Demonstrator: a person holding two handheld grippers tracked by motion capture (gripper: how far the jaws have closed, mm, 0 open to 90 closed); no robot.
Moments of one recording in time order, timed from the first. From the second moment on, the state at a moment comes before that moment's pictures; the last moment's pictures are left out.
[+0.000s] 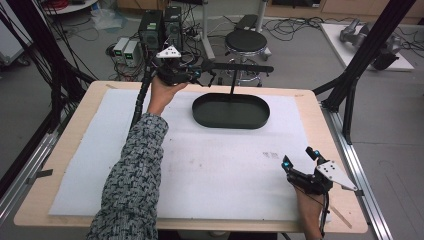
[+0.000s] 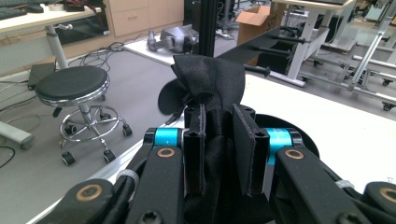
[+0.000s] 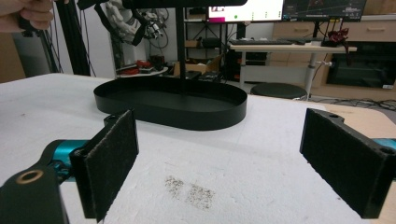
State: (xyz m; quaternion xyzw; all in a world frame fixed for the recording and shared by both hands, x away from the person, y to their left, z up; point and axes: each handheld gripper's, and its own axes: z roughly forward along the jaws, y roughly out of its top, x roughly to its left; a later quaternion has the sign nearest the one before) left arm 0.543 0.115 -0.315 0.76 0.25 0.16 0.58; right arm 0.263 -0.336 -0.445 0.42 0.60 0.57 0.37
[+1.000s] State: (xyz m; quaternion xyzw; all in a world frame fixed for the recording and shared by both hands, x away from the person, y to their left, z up) left arm 0.529 0.125 -0.319 0.76 0.23 0.18 0.58; right arm 0.263 -0.337 -0.445 0.43 0.60 0.57 0.37
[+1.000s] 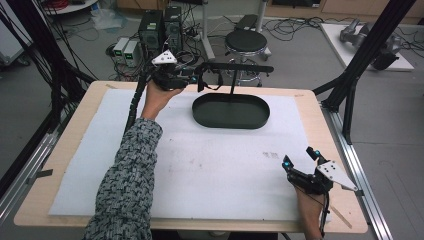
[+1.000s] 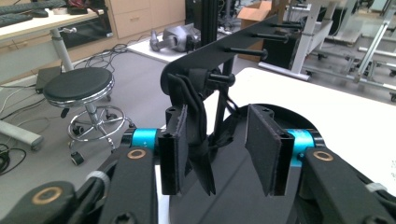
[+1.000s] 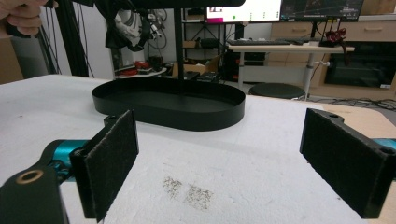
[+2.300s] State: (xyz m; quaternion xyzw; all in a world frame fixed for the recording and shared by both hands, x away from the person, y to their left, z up) left arm 0.428 0.224 -0.322 0.74 0.24 0.26 0.58; right arm 0.264 -0.335 -0.445 0.42 0.60 0.56 0.38
